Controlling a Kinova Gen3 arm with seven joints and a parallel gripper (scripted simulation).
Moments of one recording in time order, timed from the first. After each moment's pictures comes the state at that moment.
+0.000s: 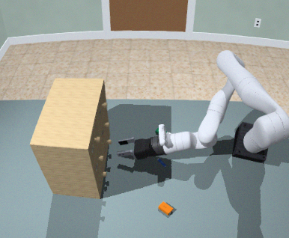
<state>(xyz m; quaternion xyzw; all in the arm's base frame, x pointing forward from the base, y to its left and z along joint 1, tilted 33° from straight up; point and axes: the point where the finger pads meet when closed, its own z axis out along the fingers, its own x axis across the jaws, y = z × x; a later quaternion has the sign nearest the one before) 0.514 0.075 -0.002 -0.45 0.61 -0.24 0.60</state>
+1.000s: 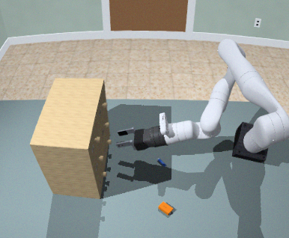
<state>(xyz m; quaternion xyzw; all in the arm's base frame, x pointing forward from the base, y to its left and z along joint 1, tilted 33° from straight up) 0.508 0.044 0.050 -0.45 0.62 -0.23 0.60</state>
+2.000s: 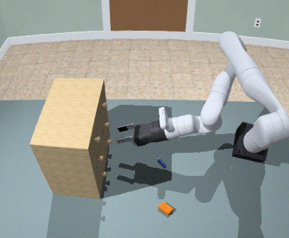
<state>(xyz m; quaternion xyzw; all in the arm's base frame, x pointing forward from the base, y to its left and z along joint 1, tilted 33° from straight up) 0.506 0.031 0.066 -0.46 0.62 -0.22 0.60</state>
